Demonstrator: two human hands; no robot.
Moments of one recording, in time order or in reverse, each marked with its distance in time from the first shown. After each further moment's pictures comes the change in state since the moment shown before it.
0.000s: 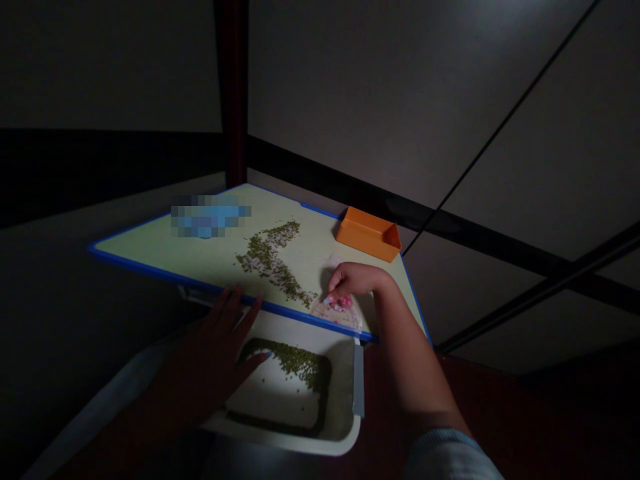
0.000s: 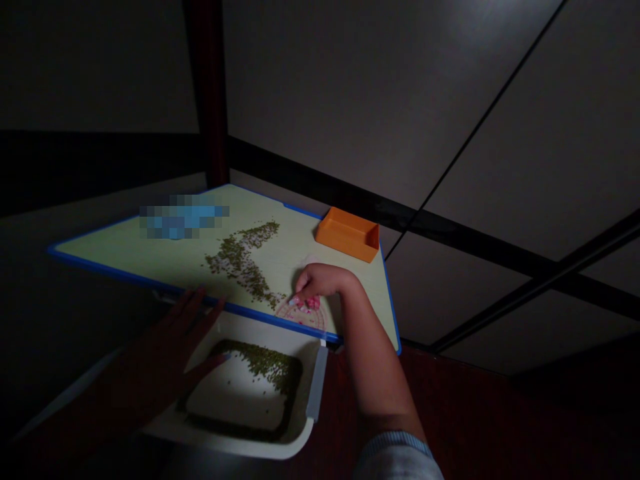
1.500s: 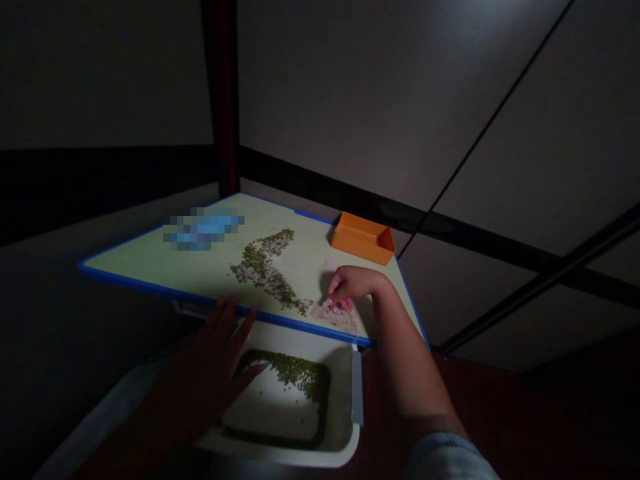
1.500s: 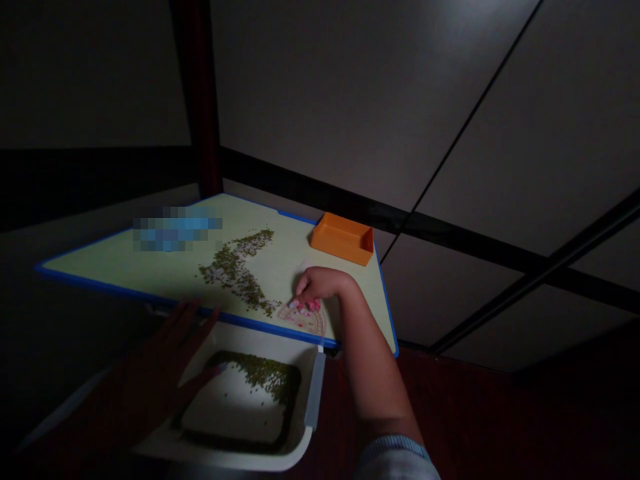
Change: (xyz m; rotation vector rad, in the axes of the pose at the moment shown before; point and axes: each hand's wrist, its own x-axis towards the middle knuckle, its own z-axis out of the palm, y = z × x) left_hand -0.002 -0.003 0.004 0.015 -0.008 0.002; right_hand -0.004 0.005 -0.005 0.009 0.056 0.017
